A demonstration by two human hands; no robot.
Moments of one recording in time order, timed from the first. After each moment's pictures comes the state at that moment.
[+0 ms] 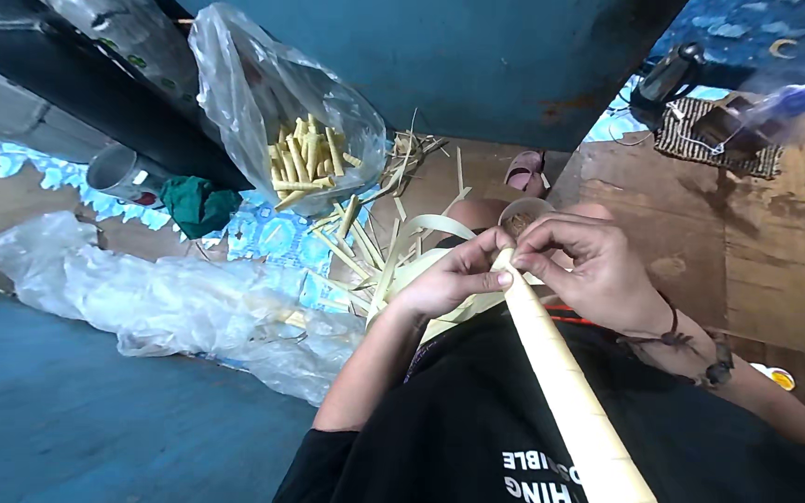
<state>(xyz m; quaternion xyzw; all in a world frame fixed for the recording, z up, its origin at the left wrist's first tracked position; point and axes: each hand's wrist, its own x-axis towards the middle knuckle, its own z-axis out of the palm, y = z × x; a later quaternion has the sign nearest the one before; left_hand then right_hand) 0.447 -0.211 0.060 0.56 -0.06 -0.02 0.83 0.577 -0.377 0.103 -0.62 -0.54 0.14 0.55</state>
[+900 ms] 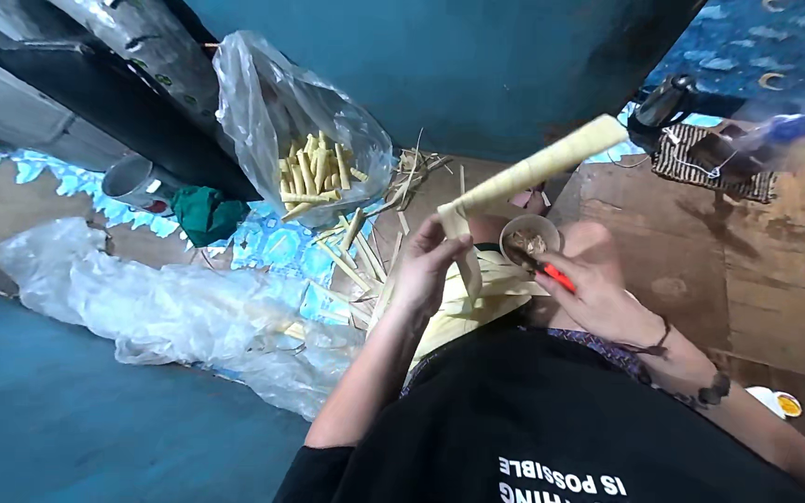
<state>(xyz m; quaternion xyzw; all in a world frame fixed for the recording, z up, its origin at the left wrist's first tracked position) 0.446 -0.209 0.070 0.51 0.23 0.22 0.80 0.600 -0.414 0.045 -0.76 -0.51 0.19 0.35</state>
